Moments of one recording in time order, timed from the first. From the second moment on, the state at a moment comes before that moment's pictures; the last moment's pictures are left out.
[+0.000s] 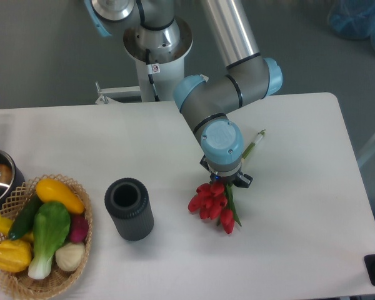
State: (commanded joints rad) arm 2.47 -2.03 -1.68 -1.09 1.77 1.01
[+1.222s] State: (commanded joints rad) arm 2.63 -1.80 -1.58 -0.93 1.39 0.89
